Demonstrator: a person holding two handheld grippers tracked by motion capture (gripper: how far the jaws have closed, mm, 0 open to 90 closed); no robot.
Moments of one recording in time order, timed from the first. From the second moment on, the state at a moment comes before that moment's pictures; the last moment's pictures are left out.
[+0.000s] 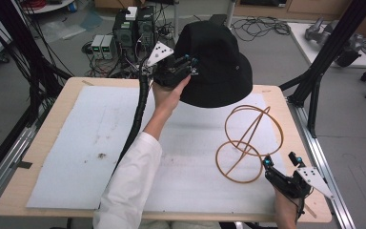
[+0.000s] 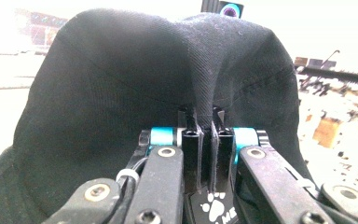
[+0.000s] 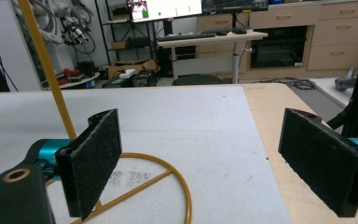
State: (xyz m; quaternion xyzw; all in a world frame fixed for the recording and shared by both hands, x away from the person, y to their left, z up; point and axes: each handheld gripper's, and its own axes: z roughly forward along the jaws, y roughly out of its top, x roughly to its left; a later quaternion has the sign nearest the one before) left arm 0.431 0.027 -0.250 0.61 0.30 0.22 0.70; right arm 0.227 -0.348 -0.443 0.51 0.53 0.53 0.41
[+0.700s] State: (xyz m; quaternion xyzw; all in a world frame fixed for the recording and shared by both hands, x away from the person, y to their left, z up) left arm 0.393 0.022 -0.209 0.59 0.23 0.17 0.76; right arm 0.227 -0.347 -0.443 0.51 0.53 0.53 0.41
